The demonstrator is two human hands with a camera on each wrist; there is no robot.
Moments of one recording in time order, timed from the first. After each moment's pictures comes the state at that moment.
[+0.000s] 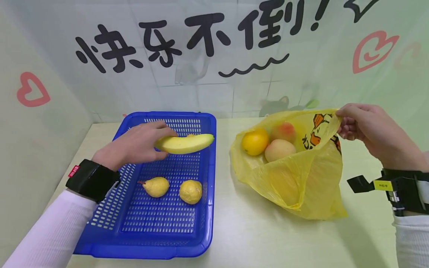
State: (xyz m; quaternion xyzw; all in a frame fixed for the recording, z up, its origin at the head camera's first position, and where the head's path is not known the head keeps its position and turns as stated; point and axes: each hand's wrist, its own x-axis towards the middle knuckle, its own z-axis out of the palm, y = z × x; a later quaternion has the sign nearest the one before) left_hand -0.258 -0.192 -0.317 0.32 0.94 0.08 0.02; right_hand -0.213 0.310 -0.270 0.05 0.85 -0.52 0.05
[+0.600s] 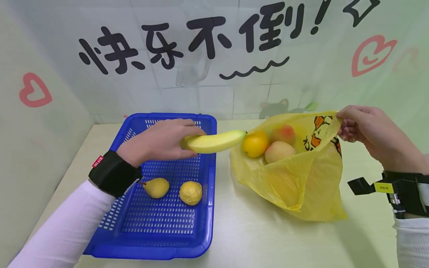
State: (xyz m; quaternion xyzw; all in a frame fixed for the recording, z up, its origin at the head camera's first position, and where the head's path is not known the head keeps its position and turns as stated) left_hand -0.251 -0.137 -0.291 0.40 0.91 0.10 0.03; right_hand -0.211 0.309 -0.267 0.05 0.85 -0.52 0.05
